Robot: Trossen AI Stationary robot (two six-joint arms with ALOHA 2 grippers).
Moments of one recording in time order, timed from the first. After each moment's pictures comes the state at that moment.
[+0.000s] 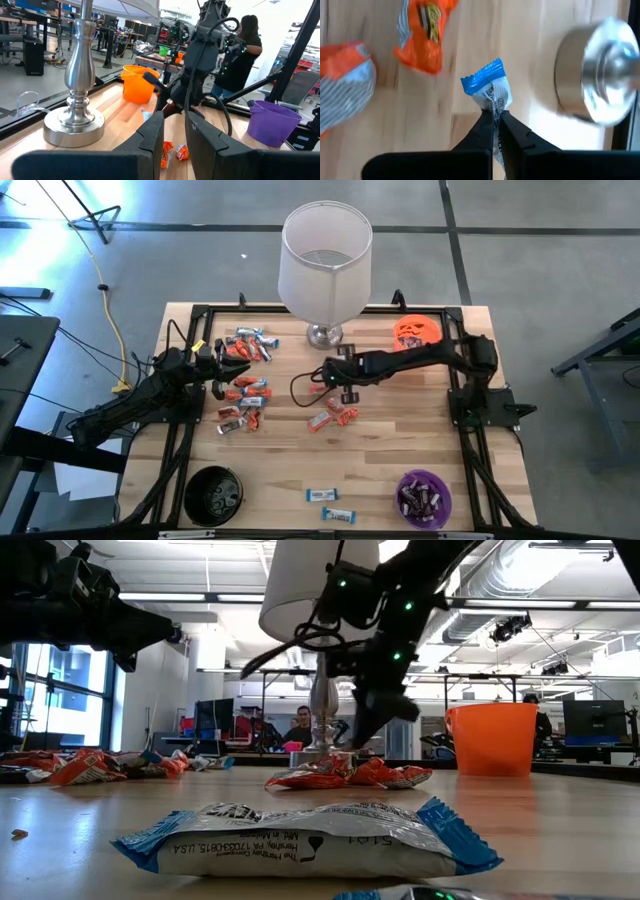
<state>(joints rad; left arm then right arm) 0.54 0.01 0.01 0.06 0.36 -0.23 -0.08 1.90 1.27 -0.54 0.37 -0.31</state>
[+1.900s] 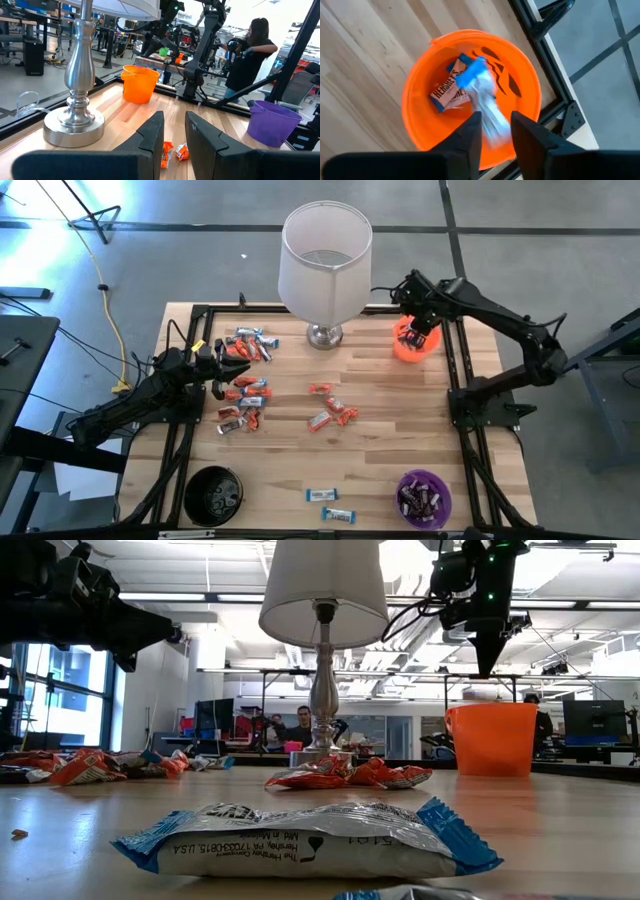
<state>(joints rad) 0.54 0.01 0.01 0.06 0.36 -0.23 -0.71 1.37 1.27 -1.22 0.23 -0.19</state>
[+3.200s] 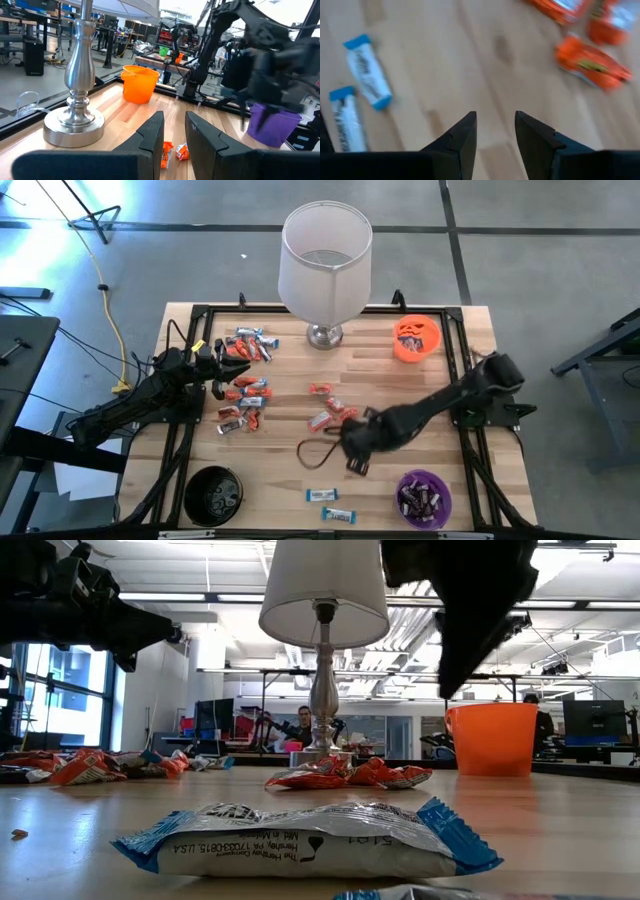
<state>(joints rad) 0.54 0.01 0.01 0.06 0.36 -0.23 0.42 1.80 1.33 -0.74 0.13 0.75</state>
